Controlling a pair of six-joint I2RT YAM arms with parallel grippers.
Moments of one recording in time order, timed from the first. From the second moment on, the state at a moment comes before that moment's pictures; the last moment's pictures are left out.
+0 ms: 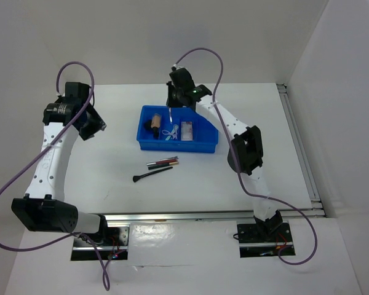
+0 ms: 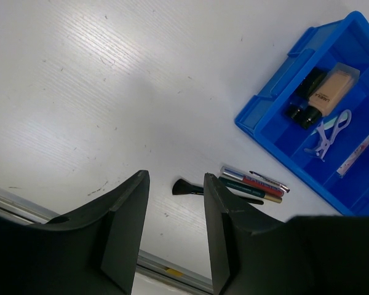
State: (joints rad) left arm 0.00 1.37 1.56 -1.16 -0.22 -0.65; right arm 0.60 2.29 2.28 -0.61 0.08 0.45
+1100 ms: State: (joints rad) left arm 0.01 1.25 1.54 -1.16 -0.23 -0.66; right arm 1.10 2.02 1.62 -0.48 0.10 0.07
